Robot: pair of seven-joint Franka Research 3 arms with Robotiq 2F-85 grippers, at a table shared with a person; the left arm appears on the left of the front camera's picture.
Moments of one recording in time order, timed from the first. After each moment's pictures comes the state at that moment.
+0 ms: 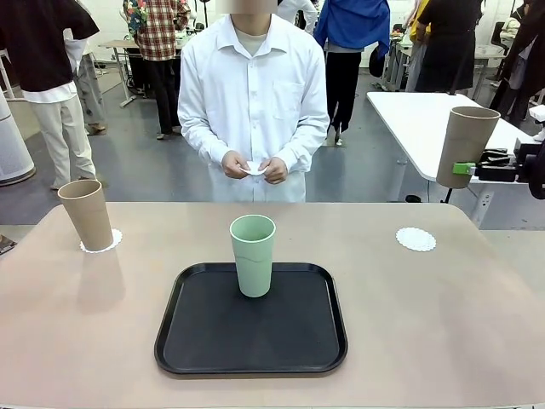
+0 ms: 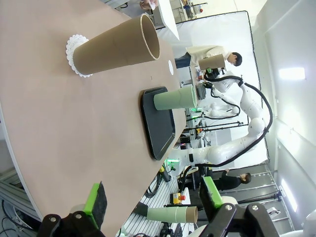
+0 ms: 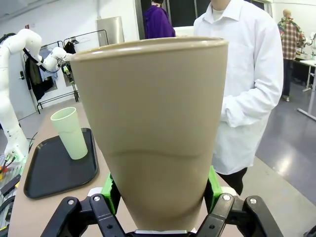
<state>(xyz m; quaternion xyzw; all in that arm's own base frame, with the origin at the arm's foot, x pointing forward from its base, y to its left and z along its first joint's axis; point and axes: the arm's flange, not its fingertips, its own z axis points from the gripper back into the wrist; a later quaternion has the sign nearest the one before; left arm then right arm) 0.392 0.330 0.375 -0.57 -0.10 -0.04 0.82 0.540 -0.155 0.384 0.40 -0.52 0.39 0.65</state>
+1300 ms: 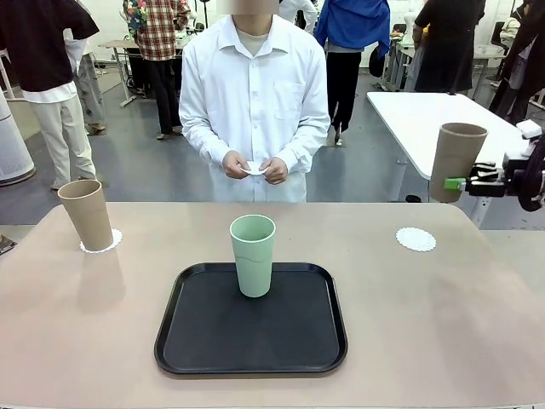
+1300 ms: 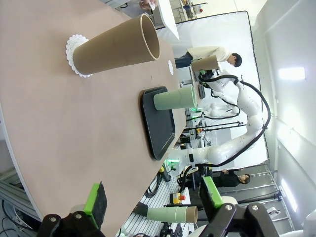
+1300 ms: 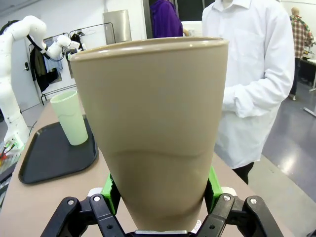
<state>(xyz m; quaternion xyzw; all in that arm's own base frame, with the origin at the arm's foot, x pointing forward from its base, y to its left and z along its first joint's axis) 0.392 0.330 0.374 -0.57 -0.10 -0.04 0.82 0.542 -0.144 0.341 0.40 -0.51 0.41 0.64</state>
